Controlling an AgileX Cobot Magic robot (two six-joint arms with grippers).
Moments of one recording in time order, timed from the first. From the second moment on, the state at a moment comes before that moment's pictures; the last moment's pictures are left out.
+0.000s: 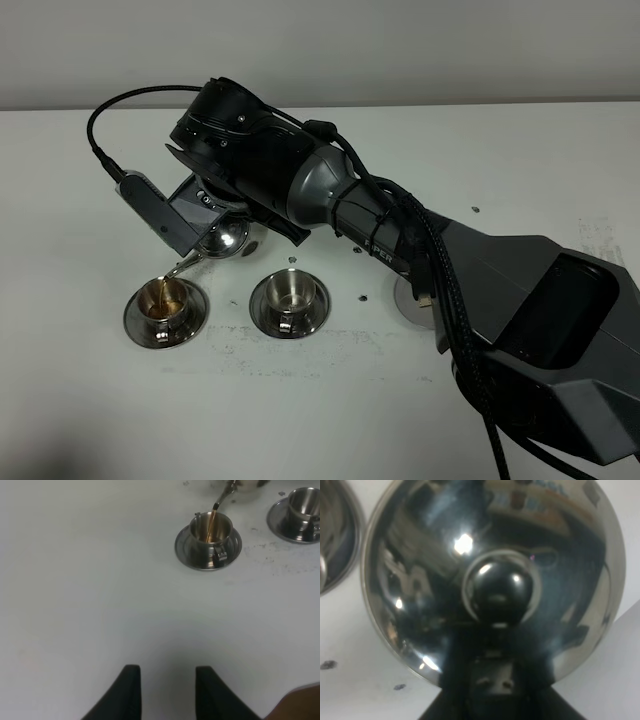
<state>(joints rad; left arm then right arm) 0.00 -0.01 -0.47 -0.08 1.09 0.23 0.93 2.47 -2.38 -0.45 1.17 -1.36</state>
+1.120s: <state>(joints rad) 0.00 -0.01 -0.47 -0.08 1.09 0.23 0.95 2.47 -2.38 -0.50 1.19 -1.35</state>
